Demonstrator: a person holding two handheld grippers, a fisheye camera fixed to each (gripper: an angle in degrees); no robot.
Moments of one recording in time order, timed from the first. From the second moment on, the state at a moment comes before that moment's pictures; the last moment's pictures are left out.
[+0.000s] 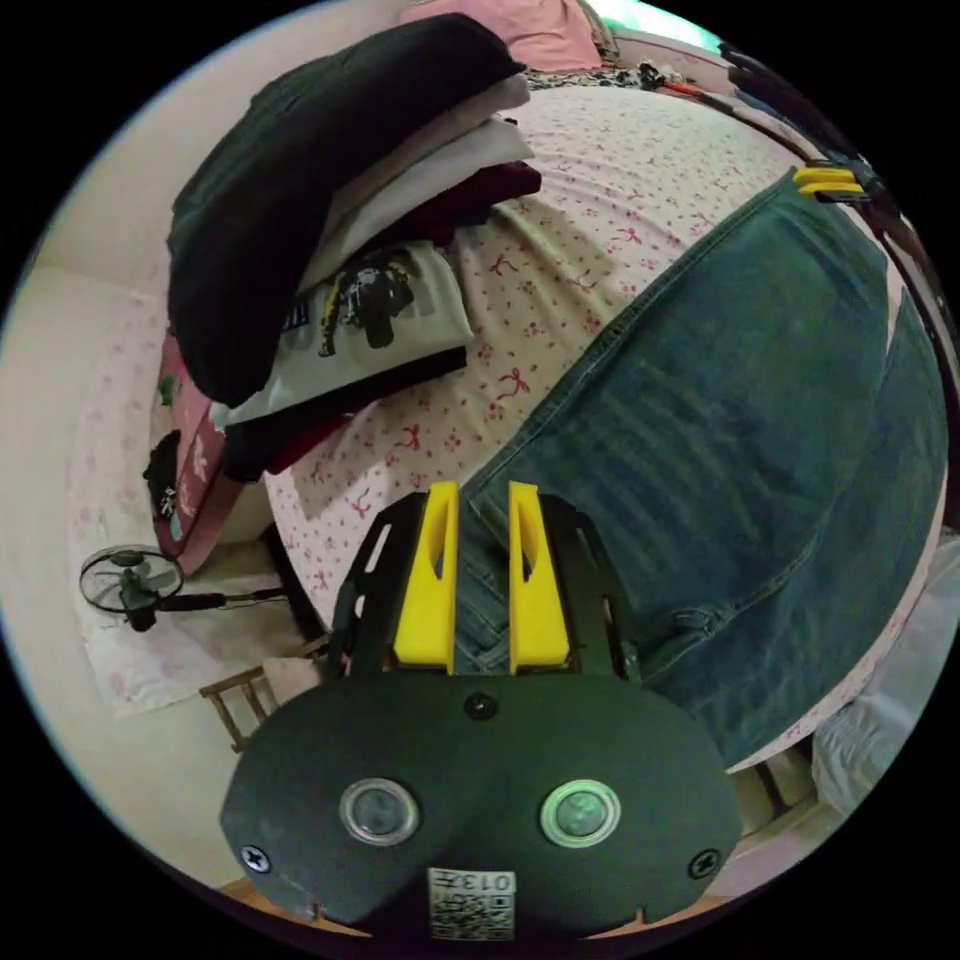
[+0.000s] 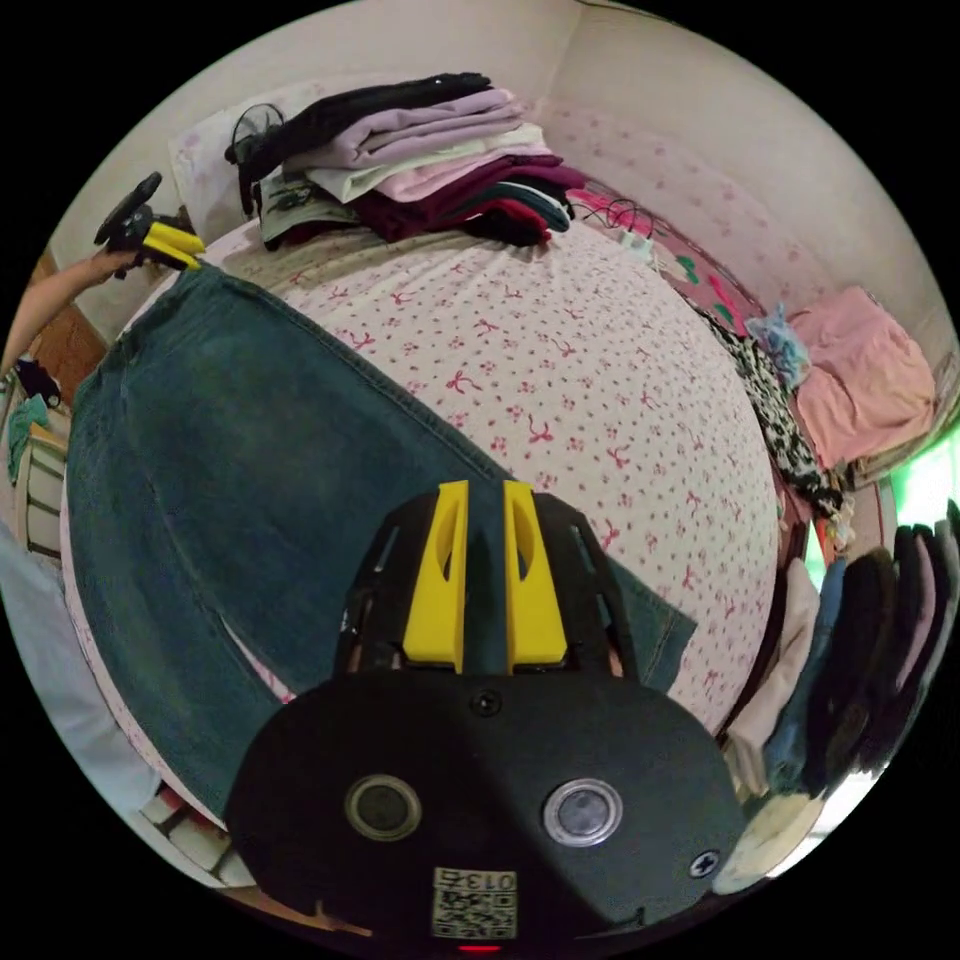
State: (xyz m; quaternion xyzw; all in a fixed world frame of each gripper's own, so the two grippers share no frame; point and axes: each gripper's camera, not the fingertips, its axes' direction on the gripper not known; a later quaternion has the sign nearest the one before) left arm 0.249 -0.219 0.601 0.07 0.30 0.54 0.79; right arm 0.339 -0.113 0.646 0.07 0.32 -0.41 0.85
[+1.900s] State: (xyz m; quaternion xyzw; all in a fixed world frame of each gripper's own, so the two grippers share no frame) left arm 0.215 -0.198 0.565 0.04 0.31 0.59 0.74; right arm 0.209 -0.097 0.674 -0.01 0.45 -0.45 0.77
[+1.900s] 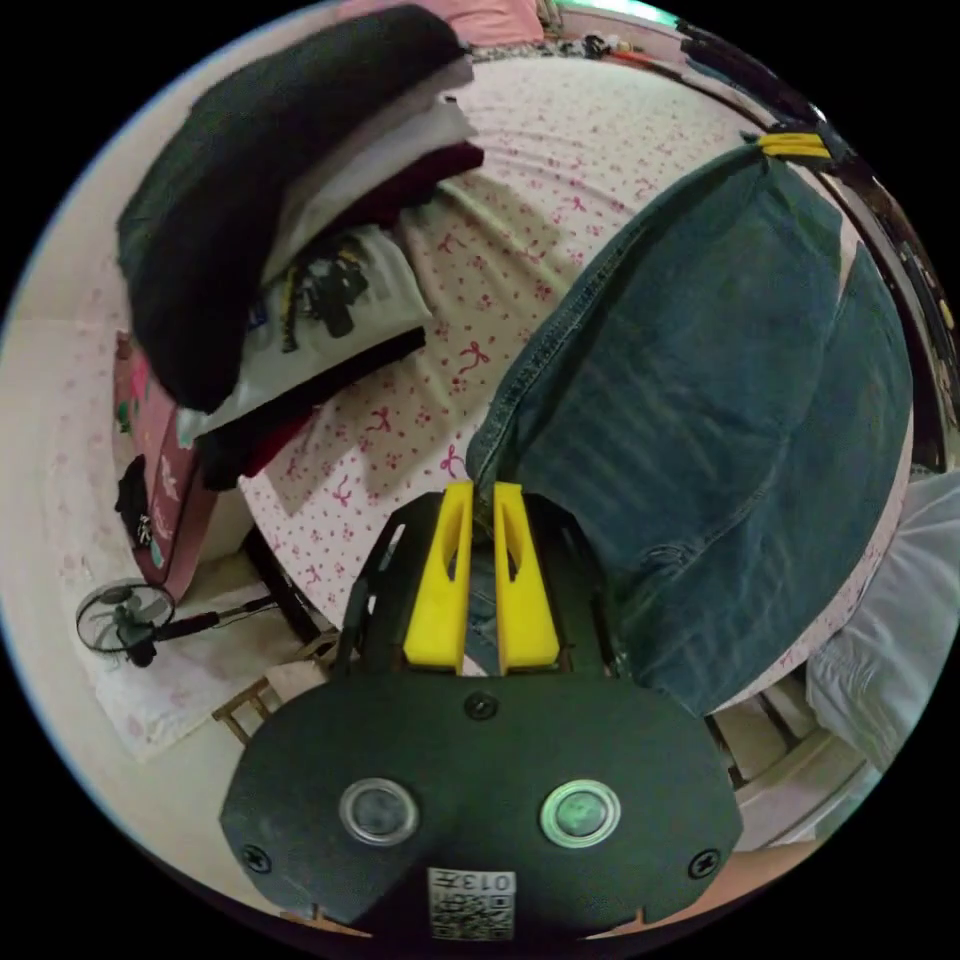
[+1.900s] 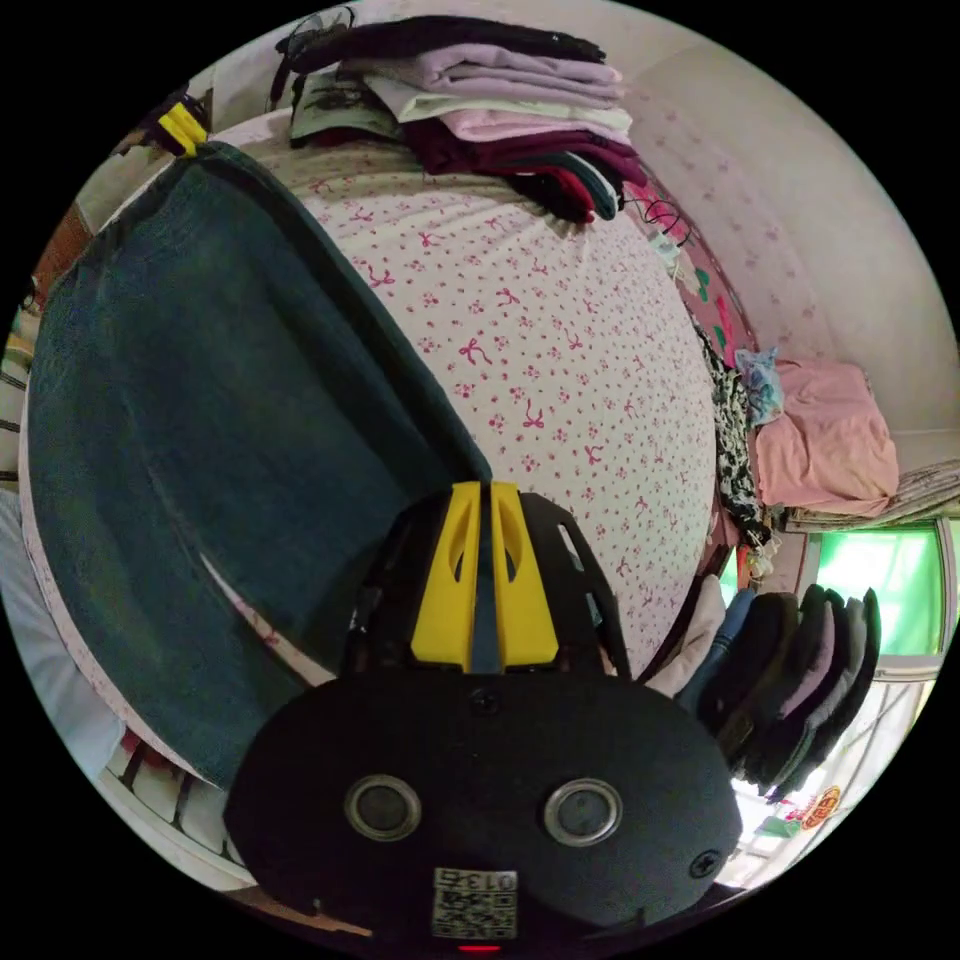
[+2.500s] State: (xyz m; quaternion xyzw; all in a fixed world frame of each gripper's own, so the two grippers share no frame) left arm 0.018 0.124 0.563 0.09 0.26 0.50 0.82; right arm 0.262 0.270 0.630 0.08 0.43 -0.30 0.85
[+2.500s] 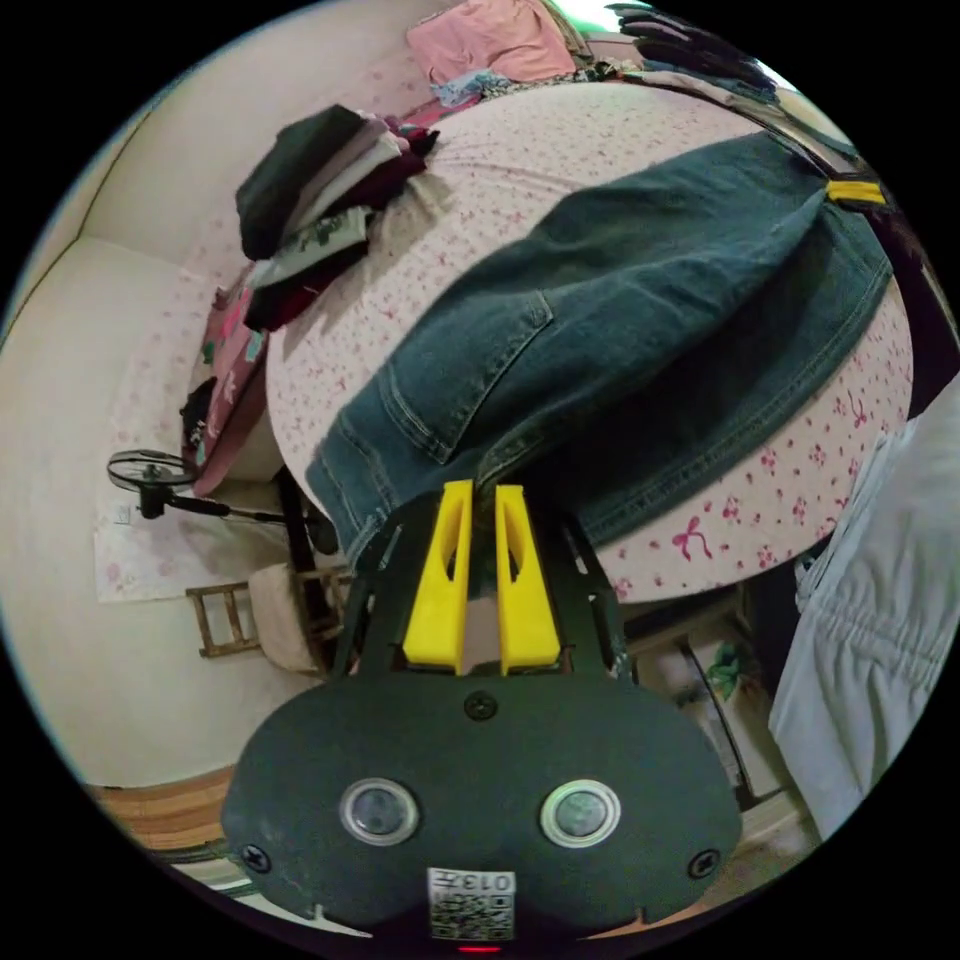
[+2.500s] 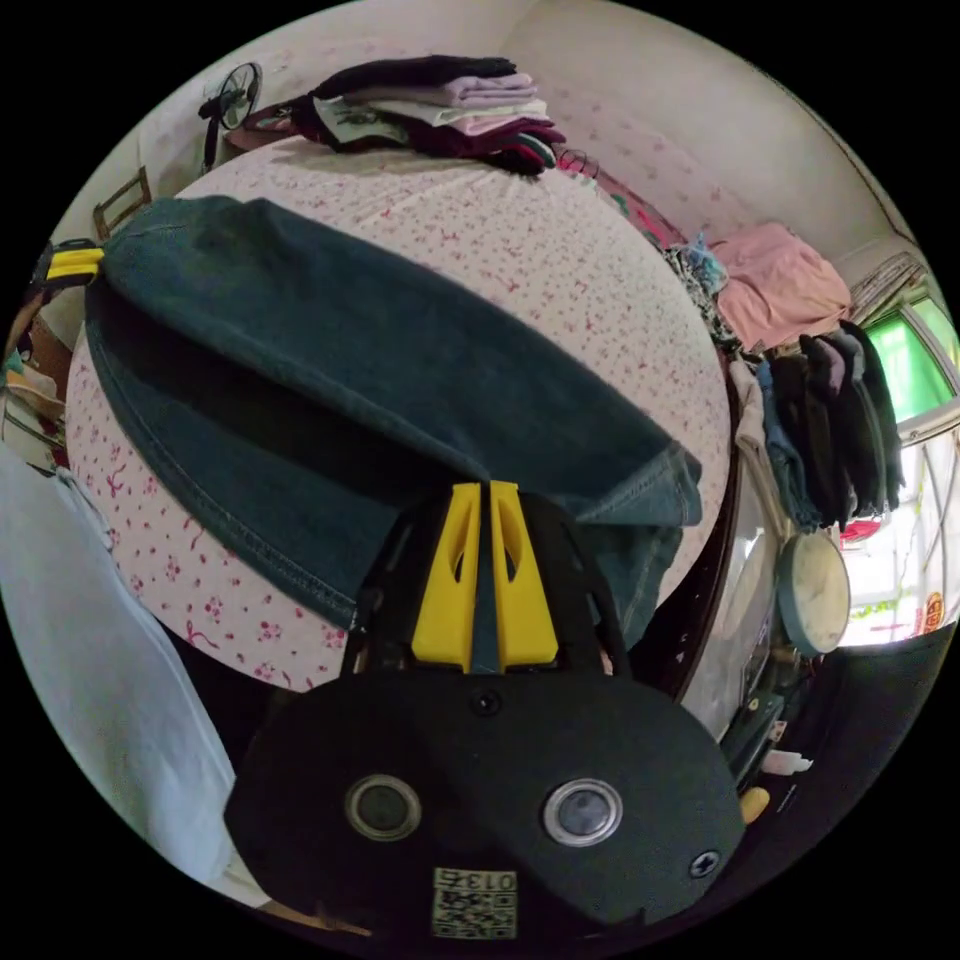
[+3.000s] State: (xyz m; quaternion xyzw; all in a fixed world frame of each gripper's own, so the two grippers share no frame) left arm -0.063 0.157 0.589 0.12 0.27 0.56 0.77; right arm 0.266 0.388 0.602 0.08 0.46 -0.34 0.82
